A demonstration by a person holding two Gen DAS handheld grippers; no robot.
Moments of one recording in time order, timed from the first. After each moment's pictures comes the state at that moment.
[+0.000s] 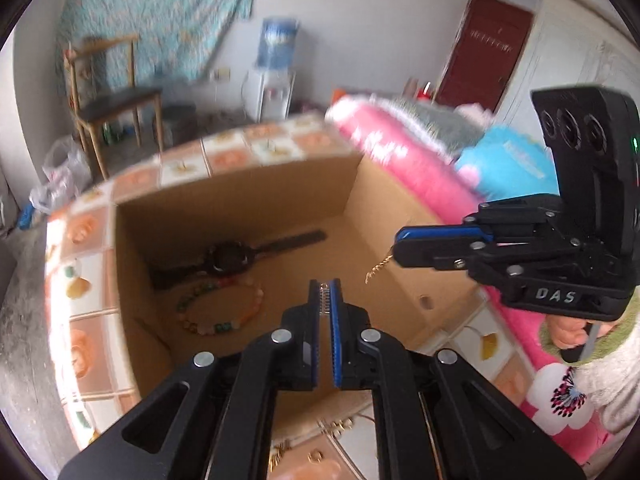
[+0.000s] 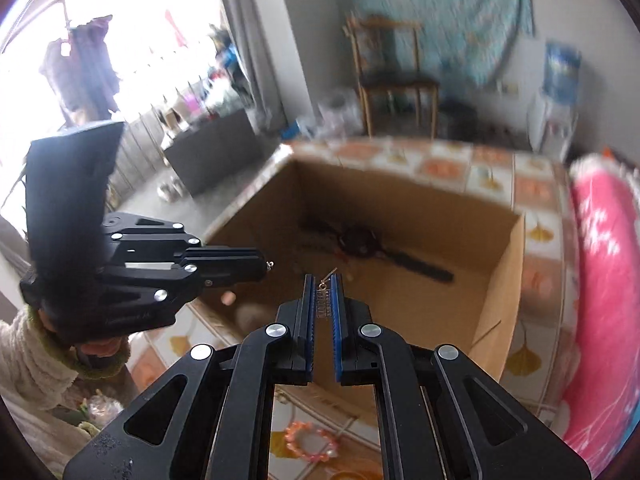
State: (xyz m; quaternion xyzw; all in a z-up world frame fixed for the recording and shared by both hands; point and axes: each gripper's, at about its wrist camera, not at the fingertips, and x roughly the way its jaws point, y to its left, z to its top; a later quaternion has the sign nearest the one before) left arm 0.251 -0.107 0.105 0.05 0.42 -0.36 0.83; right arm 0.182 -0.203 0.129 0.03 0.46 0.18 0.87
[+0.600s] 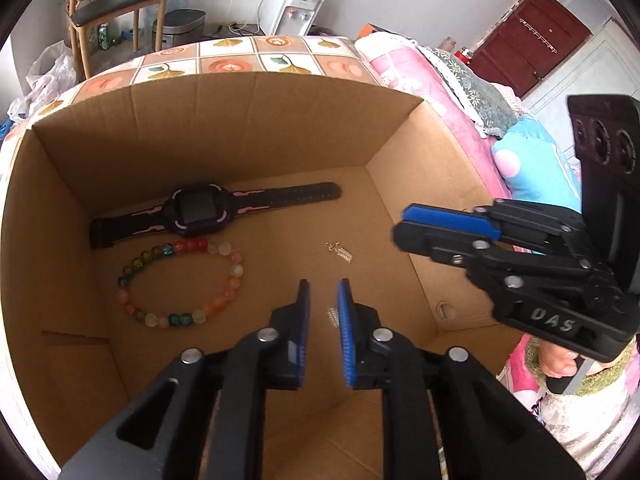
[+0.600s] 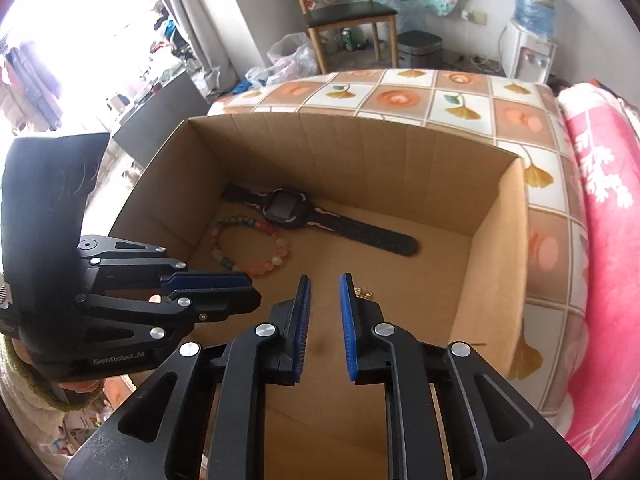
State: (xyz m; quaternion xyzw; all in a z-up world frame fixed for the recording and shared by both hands) left arm 0.304 -0.135 0.055 0.00 0.55 -0.35 0.76; right arm 0.218 -0.220 0.088 0.05 0.51 0.13 0.85
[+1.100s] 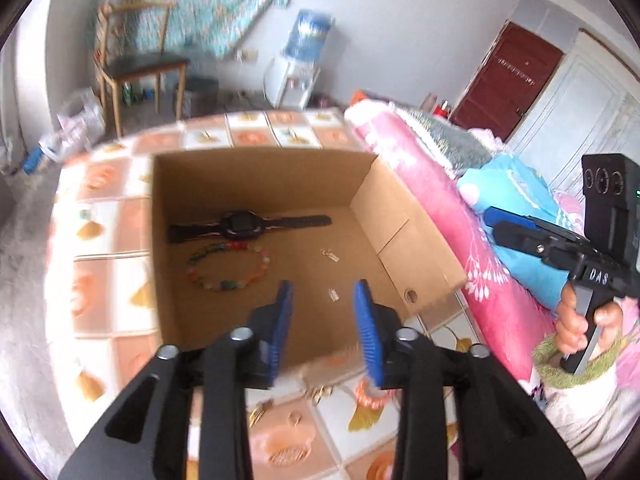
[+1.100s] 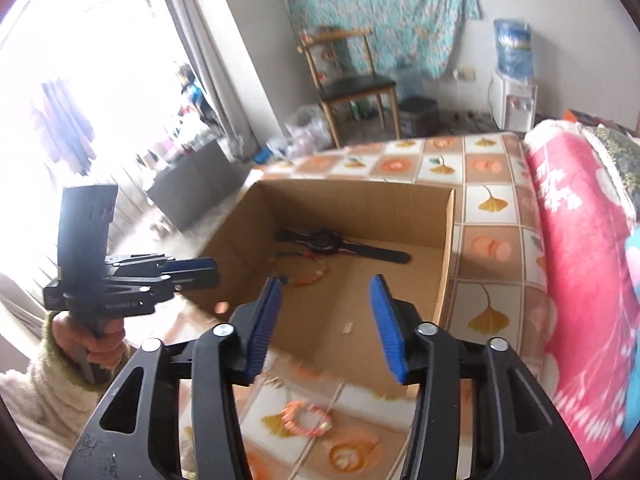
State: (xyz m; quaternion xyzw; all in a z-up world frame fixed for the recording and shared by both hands) left arm 0.205 -0.045 0.135 -0.02 0.42 -0.34 0.84; right arm 0.092 -0.242 0.173 0.10 0.38 0.15 0.91
